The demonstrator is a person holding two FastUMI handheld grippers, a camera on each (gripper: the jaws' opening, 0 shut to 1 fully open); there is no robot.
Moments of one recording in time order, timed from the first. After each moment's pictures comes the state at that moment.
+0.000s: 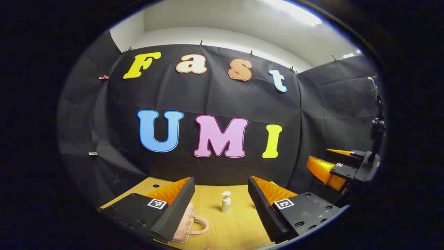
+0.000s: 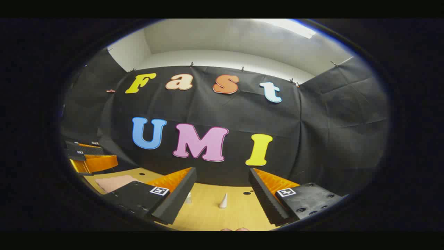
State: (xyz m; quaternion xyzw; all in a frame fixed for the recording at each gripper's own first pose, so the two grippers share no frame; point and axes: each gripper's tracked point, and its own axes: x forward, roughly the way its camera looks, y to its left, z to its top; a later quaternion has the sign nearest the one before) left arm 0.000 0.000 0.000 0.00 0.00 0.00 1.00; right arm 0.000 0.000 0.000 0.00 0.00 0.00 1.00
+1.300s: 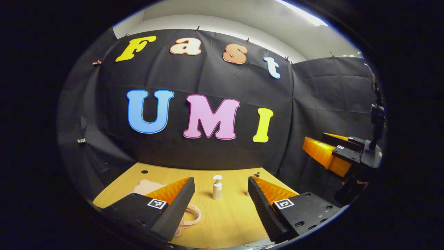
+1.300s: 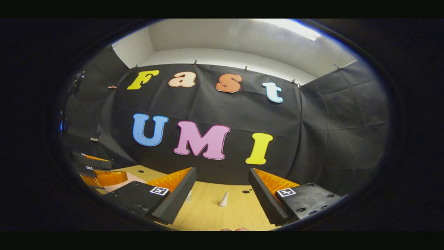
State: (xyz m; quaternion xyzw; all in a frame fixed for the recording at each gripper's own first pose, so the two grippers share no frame) left arm 0.011 -0.002 -0.065 -0.02 0.08 -0.05 1.00; right arm 0.001 0.015 -0.002 0.00 0.00 0.00 1.00
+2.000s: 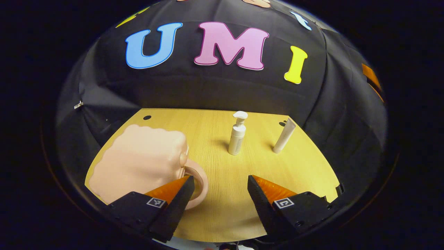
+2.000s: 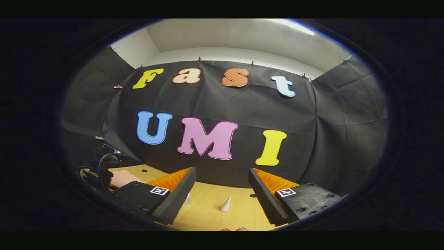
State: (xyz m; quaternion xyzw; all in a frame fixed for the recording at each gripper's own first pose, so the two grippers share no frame) left arm 0.105 0.029 -0.268 -0.01 0.33 0.04 0.94; right arm 0.083 -0.011 -0.058 0.02 0.02 0.06 1.00
